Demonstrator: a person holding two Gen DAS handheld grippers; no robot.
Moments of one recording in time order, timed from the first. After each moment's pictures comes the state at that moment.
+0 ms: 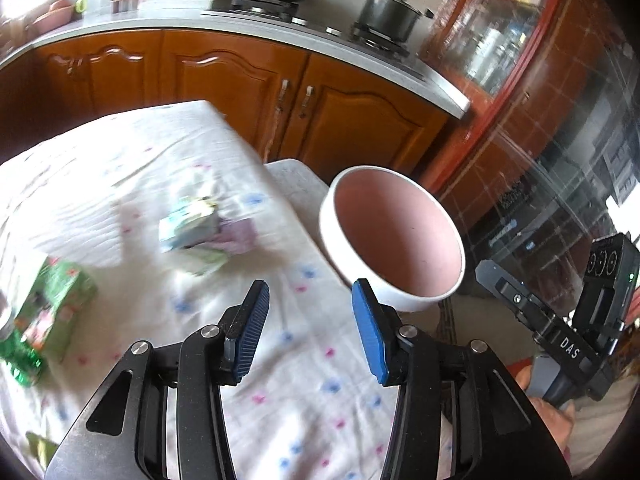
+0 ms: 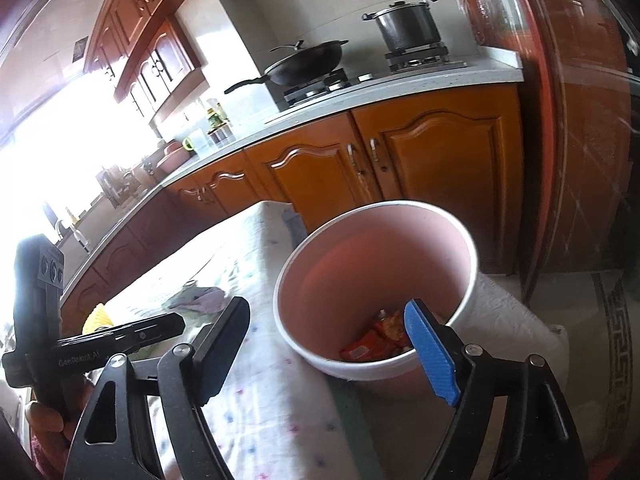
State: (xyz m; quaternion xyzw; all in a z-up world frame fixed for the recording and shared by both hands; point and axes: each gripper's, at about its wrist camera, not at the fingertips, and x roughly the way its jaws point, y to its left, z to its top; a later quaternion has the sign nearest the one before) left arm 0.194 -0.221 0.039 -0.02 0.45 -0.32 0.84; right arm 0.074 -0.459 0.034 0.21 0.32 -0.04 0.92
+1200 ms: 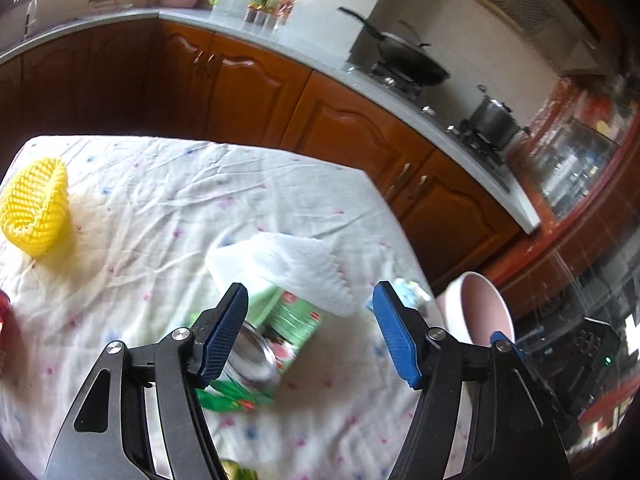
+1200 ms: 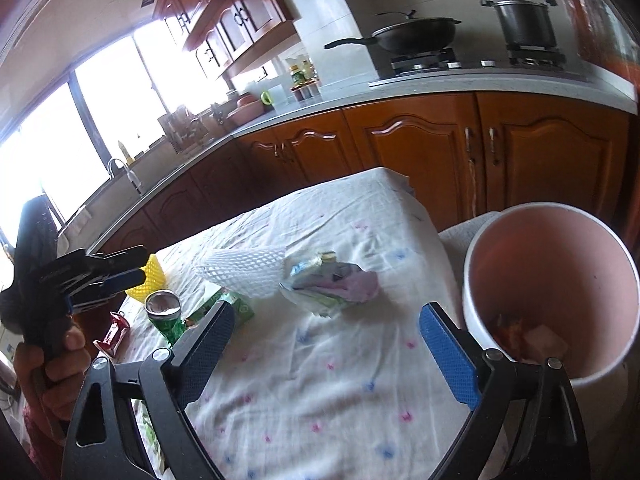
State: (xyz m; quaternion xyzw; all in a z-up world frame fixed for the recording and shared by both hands) left arm 0.250 -0.034 0.056 -0.14 0.42 -0.17 0.88; right arm 0.140 -0.328 0.032 0.15 0.34 0.08 0.92
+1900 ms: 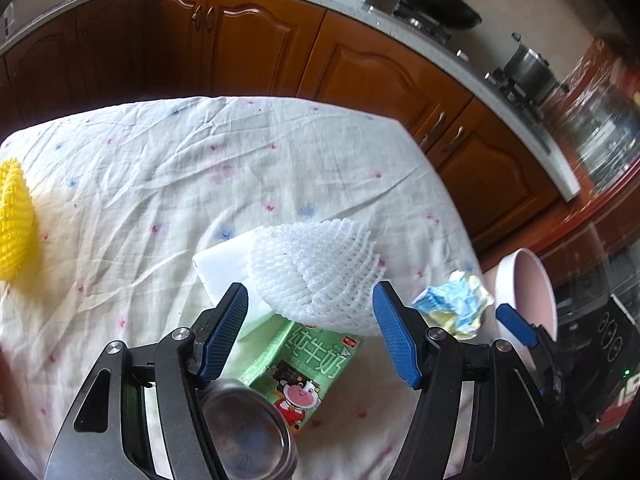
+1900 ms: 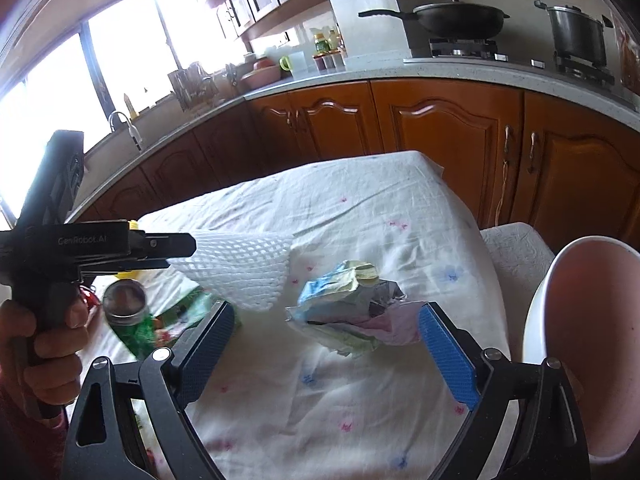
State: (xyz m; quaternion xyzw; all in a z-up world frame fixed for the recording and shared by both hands) left arm 0.308 -0.067 0.010 -0.08 0.50 -0.15 0.85; right arm 0.207 -0.289 -0.006 0.09 0.38 0.11 0.91
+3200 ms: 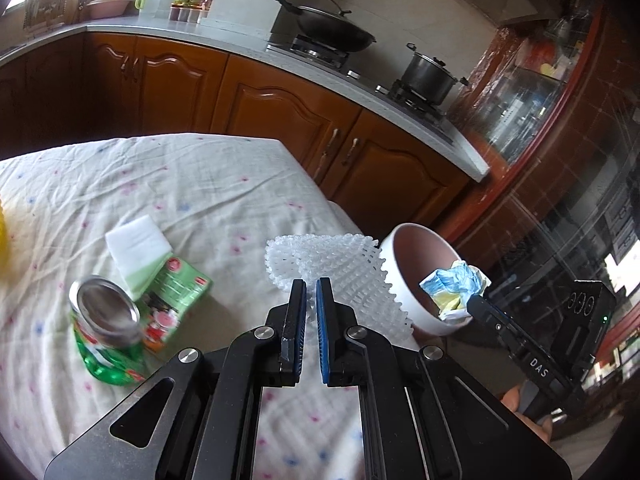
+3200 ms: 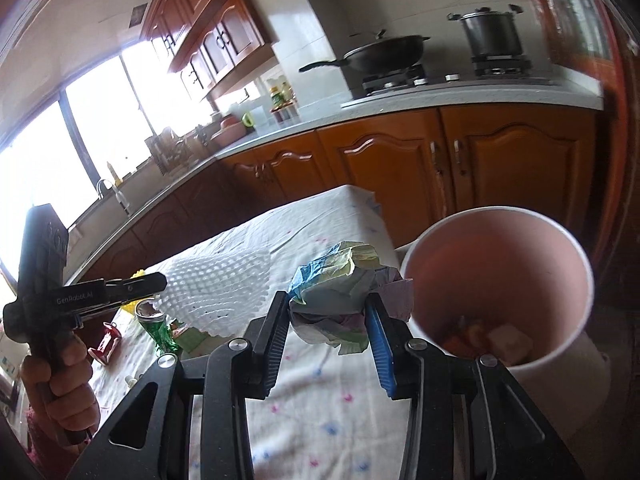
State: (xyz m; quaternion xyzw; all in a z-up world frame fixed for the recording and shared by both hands) left arm 0.201 -0.114 0.064 -0.10 0.41 -0.28 0.86; right arm 0.097 -0.377 0.041 0.17 0.31 0.04 0.93
